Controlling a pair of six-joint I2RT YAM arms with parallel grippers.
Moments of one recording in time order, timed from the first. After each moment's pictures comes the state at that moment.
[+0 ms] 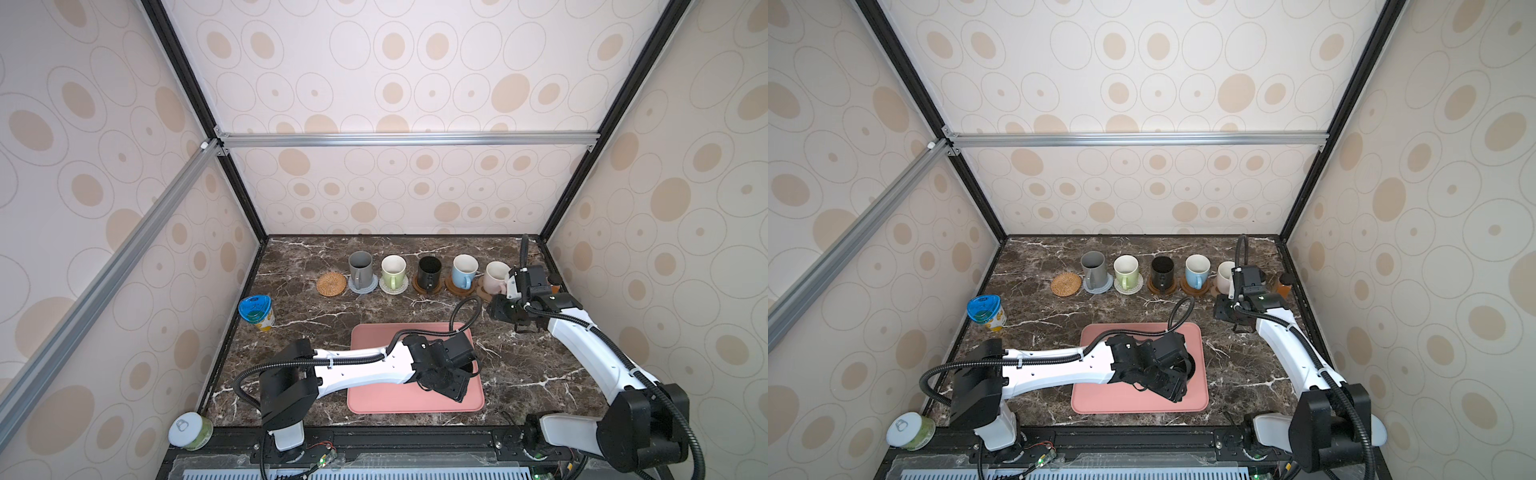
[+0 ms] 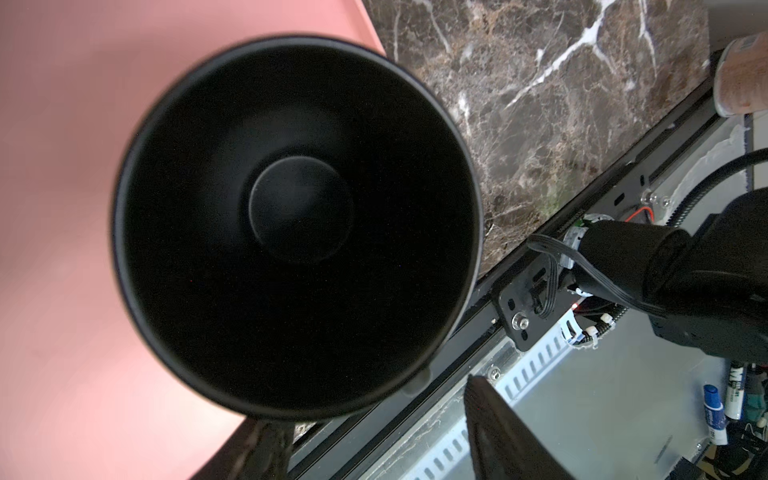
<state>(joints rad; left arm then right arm) -1.26 1.75 1.33 -0.70 0.09 -0.78 0.13 1.27 0.97 -0.71 -0.09 0.35</state>
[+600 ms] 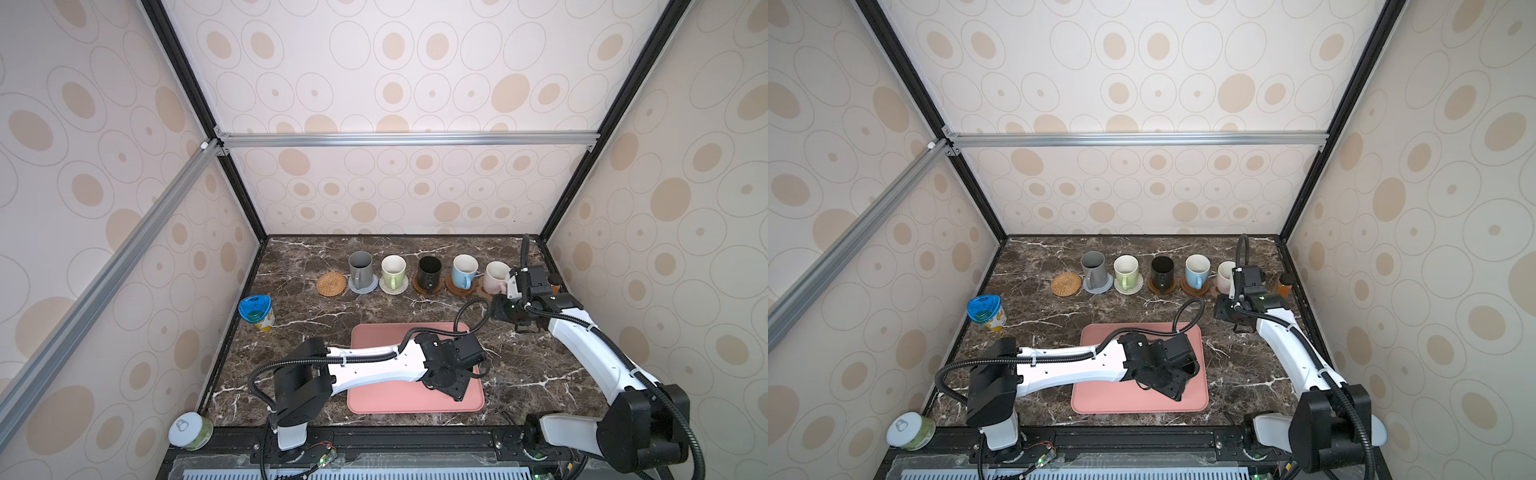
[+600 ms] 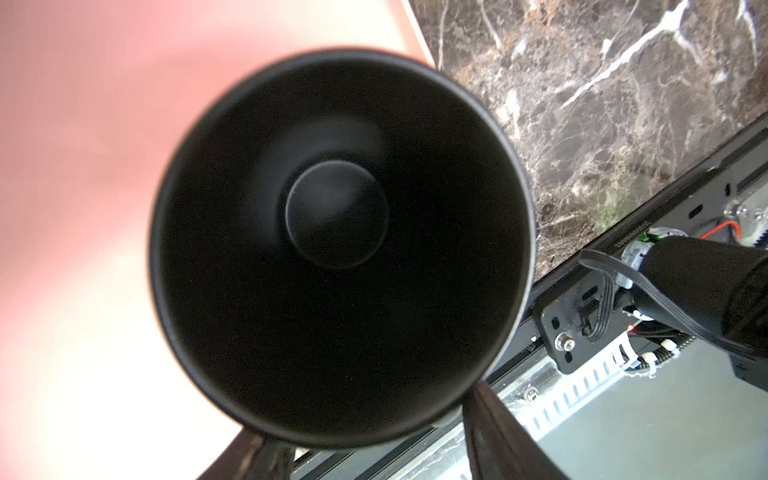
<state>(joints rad) -1.27 1.82 1.43 -0.82 -0.01 -0.77 0.12 1.27 0.97 -0.71 -0.09 0.35</state>
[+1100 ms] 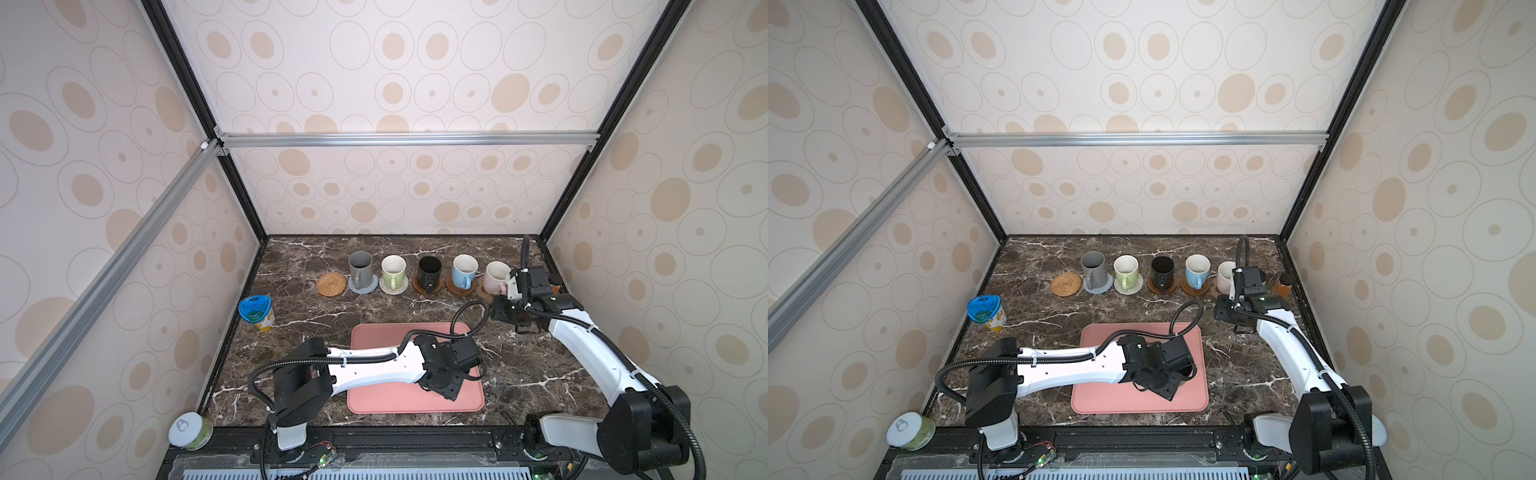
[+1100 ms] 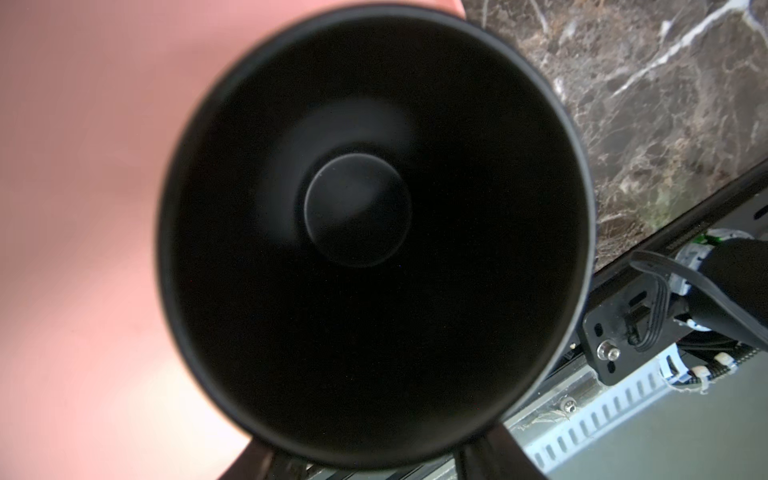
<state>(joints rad) -1.27 1.81 1.39 -0.81 -0.03 -0.76 0.12 1.26 0.96 -0.72 -0.09 0.36</state>
